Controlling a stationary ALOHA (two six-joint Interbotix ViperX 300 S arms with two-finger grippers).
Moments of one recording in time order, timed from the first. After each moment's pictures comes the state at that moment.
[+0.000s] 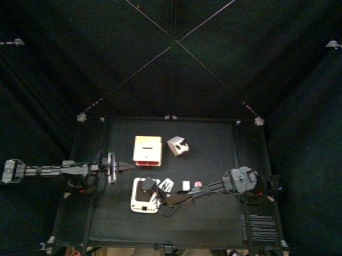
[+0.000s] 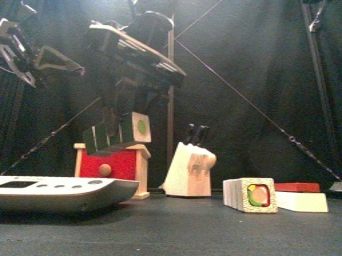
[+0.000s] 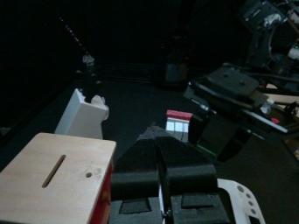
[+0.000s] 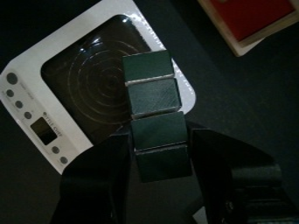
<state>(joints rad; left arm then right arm) 0.14 -0.95 1.31 -0.02 -0.32 0.00 0.24 0.46 -0.20 -0.54 1.03 1.07</state>
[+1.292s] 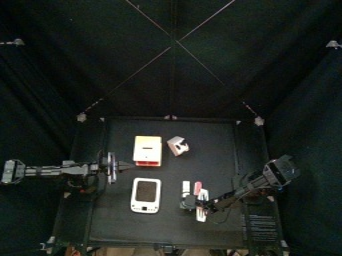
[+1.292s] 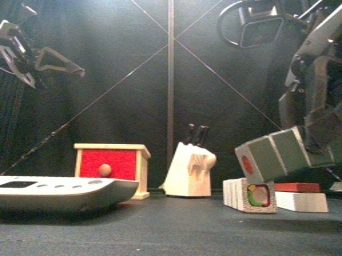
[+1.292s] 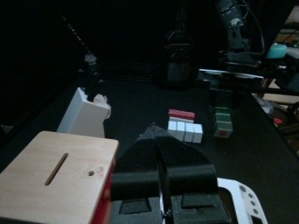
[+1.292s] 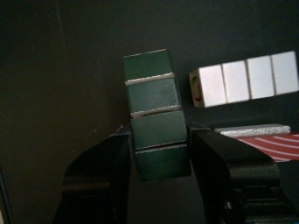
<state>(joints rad) 0.15 -0.95 1.31 -0.02 -0.32 0.00 0.45 -0.08 0.72 -0.56 0.49 1.08</state>
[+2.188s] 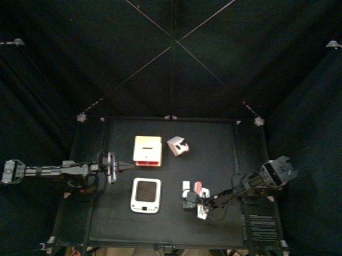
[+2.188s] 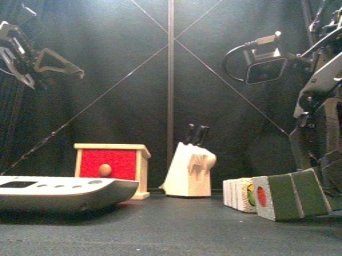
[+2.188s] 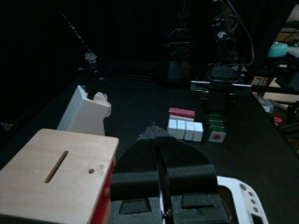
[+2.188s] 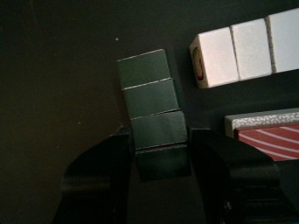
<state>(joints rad) 0.15 -0.95 1.32 -0.02 -0.32 0.00 0.39 -0.03 0.81 -0.49 0.34 1.08</state>
